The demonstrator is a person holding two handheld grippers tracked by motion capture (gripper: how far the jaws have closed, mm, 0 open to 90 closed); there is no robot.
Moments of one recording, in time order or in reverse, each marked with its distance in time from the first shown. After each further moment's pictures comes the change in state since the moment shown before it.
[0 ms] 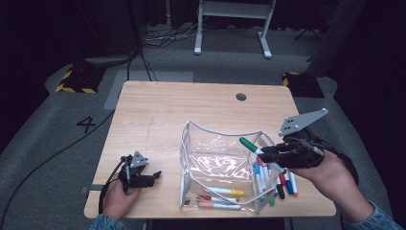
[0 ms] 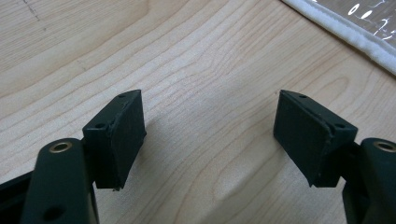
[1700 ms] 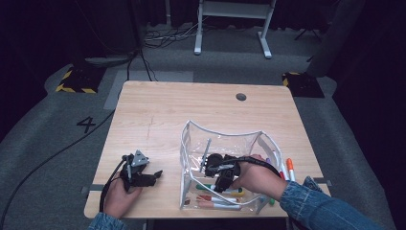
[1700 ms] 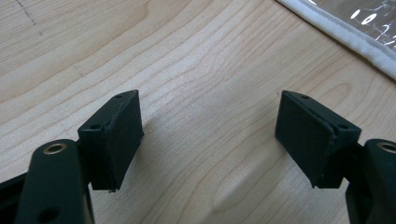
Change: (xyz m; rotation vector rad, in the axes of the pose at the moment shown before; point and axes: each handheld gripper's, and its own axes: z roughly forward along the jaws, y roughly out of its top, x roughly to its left) left arm 0.000 0.003 0.003 0.006 -0.004 -0.002; right arm 0.043 0.029 0.189 0.594 0.211 -0.278
